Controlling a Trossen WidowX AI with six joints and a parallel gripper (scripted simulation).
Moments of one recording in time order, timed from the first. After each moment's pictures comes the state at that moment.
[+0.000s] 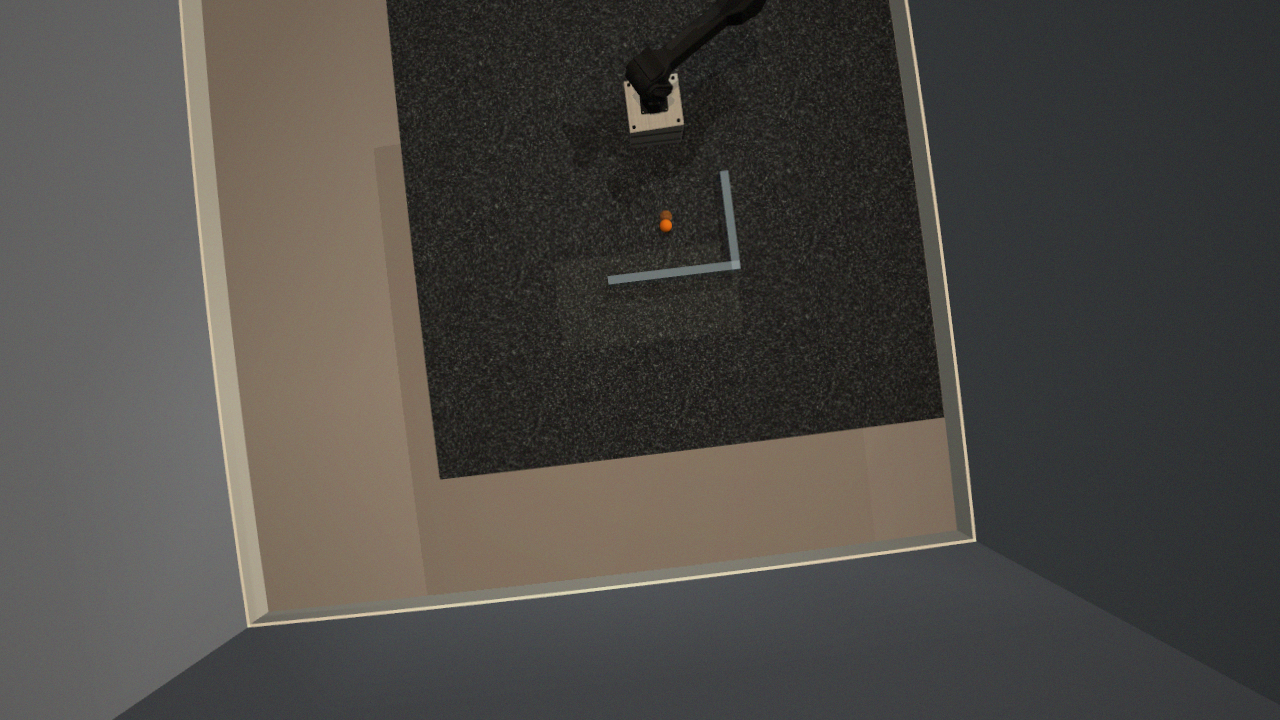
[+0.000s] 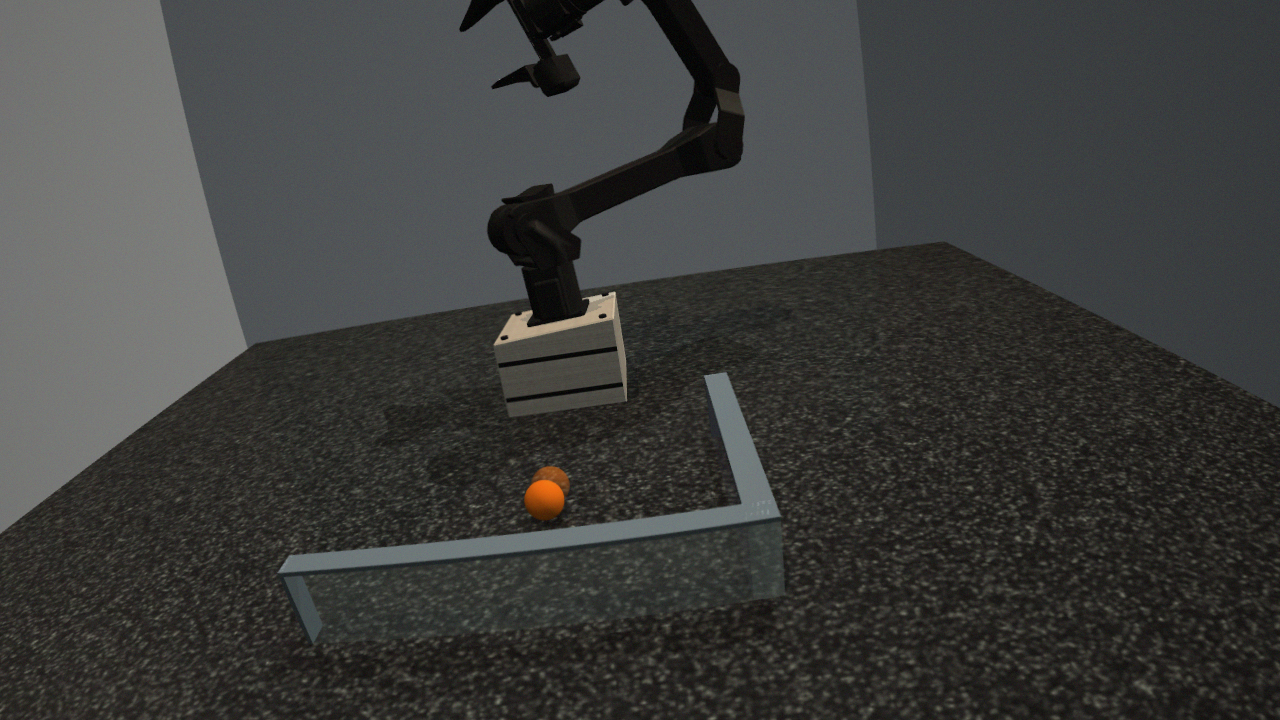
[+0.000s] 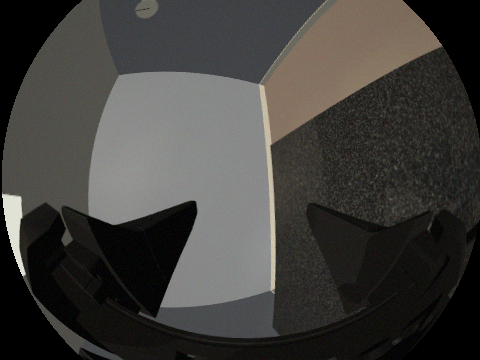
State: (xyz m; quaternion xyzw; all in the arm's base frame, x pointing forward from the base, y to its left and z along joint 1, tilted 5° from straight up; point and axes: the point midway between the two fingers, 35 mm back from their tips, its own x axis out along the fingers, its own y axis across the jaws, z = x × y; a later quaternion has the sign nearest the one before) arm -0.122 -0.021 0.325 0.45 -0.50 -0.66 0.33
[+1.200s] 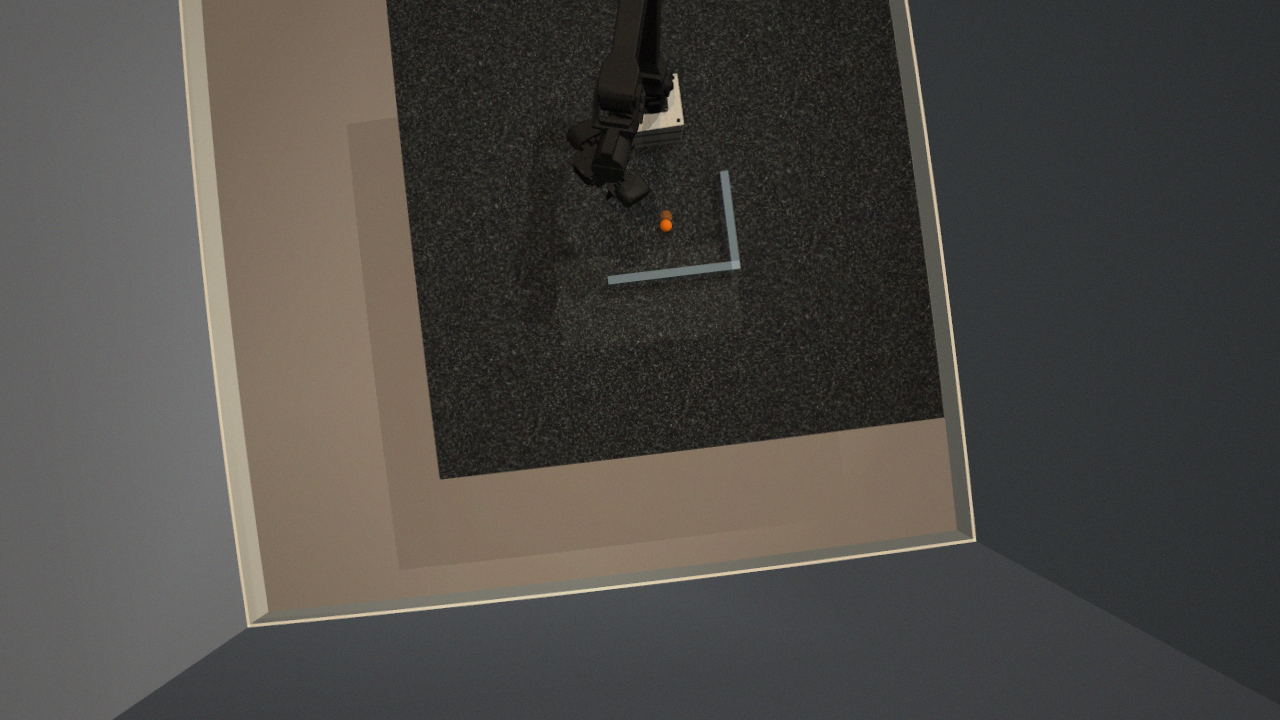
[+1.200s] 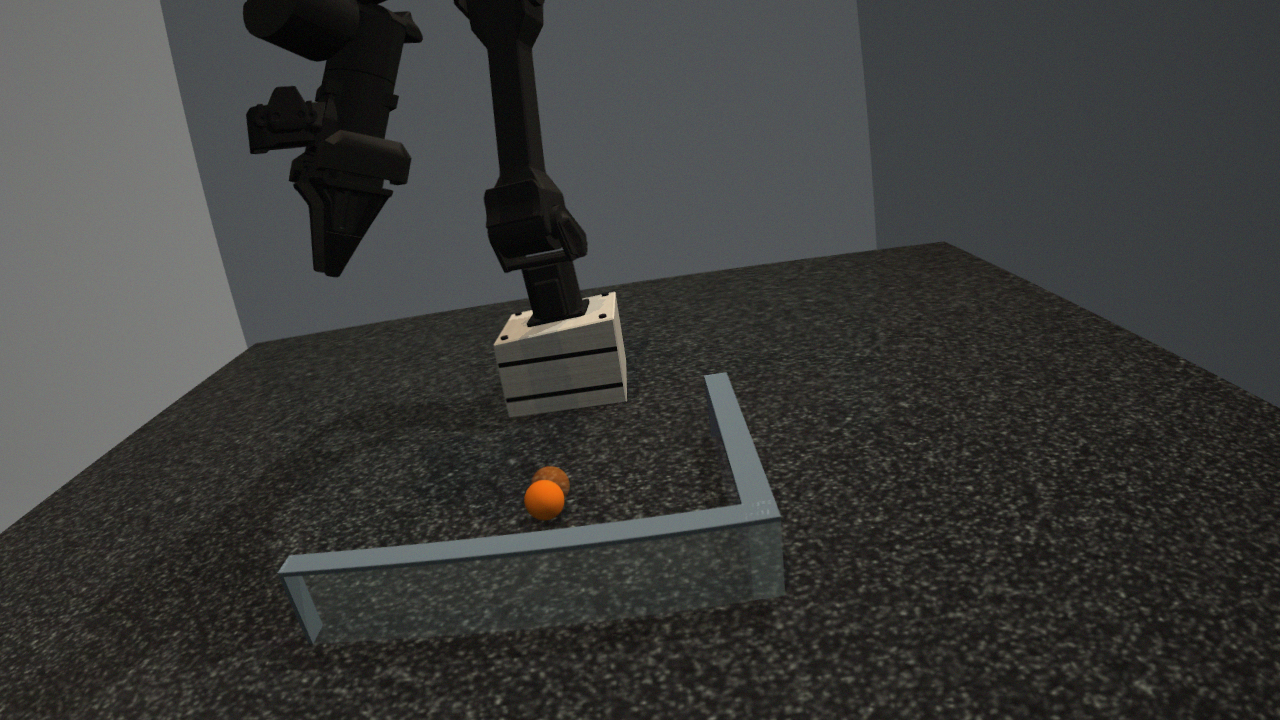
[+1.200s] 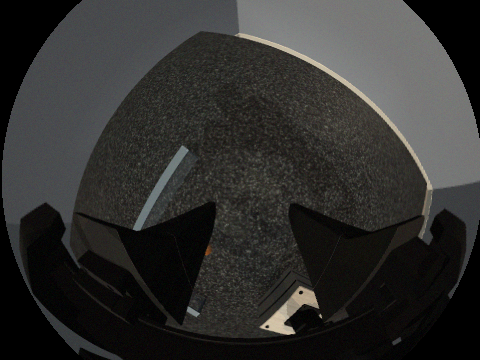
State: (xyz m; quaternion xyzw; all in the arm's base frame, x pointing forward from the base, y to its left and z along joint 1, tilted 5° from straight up) arm 0.247 -0.116 0.166 0.23 0.47 -0.40 0.75
